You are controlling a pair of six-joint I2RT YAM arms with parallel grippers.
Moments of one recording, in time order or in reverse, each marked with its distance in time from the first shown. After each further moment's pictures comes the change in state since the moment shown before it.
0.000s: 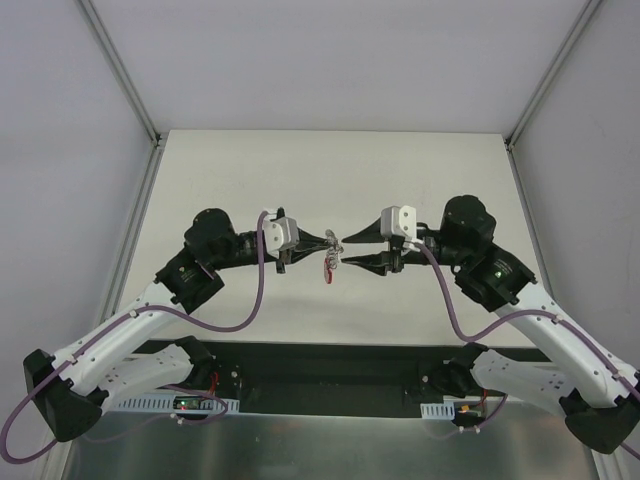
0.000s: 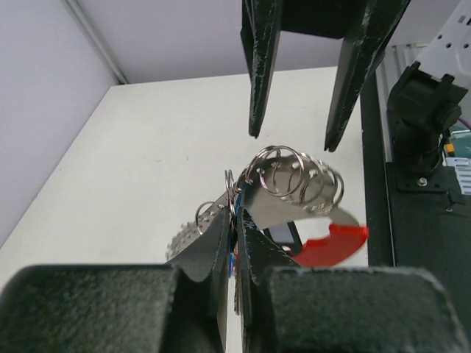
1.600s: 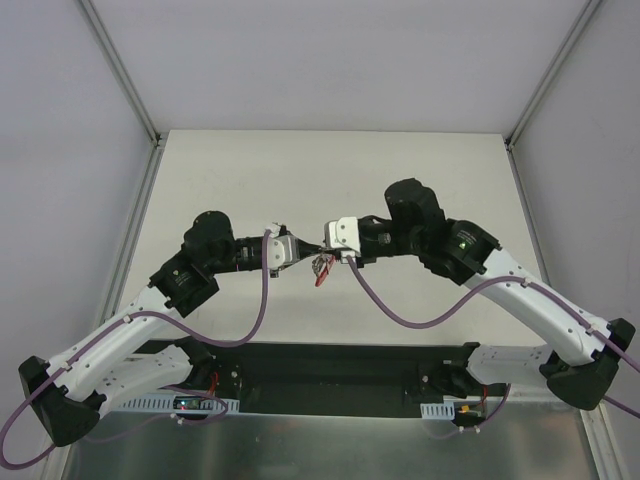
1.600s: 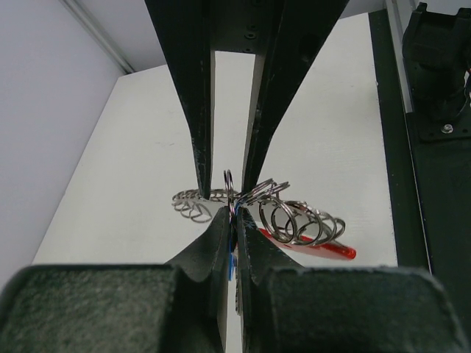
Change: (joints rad) left arm 0.000 -0.037 0.000 -0.153 0.003 0.227; right arm 0.146 0.264 0.277 -0.397 0.259 -0.410
